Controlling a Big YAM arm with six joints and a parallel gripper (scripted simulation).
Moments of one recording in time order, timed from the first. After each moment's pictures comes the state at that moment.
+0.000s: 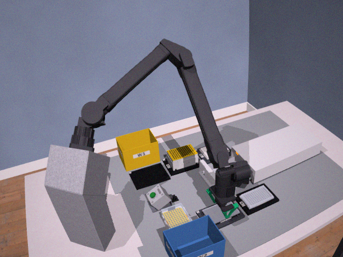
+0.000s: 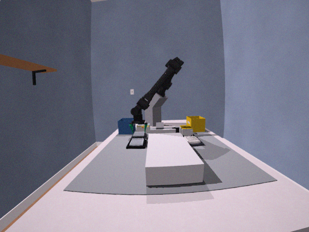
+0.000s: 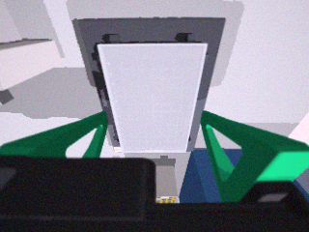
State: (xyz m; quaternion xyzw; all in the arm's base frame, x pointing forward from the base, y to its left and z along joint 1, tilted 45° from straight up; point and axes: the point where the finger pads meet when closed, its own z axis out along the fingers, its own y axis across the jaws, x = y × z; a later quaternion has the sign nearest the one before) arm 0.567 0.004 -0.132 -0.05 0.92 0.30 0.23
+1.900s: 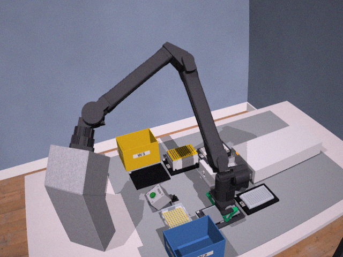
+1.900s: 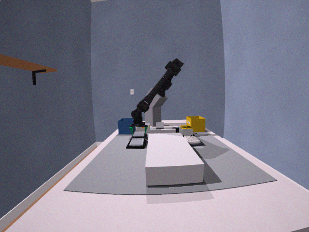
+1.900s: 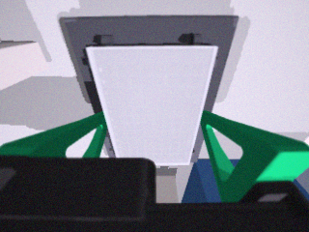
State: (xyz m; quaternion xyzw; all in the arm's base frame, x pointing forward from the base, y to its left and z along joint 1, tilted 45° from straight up) arm 0.574 0.015 -0.146 -0.05 0.92 0.30 0.23
